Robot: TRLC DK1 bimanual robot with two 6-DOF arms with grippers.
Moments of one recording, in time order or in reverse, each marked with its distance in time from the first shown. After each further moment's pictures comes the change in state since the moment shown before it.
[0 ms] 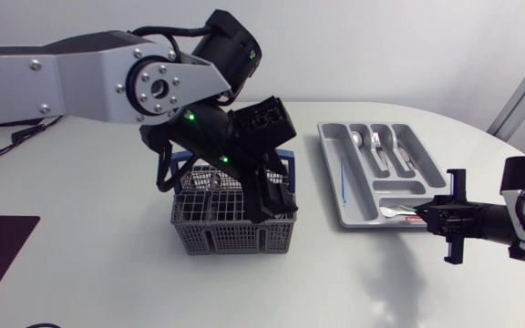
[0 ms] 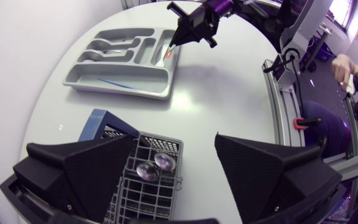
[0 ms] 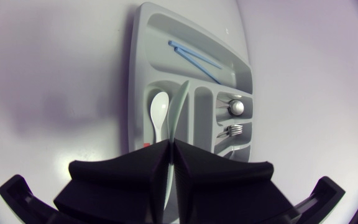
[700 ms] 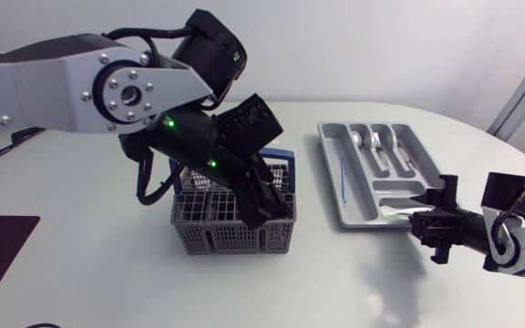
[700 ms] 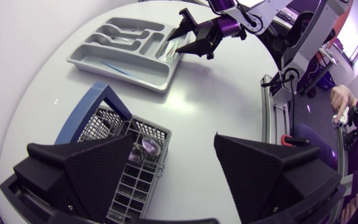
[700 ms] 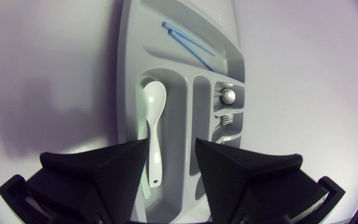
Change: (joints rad) left arm 0.001 -0.075 -0.072 0.000 0.000 -0.183; right arm 0.063 0.108 -0.113 0.379 0.131 0.071
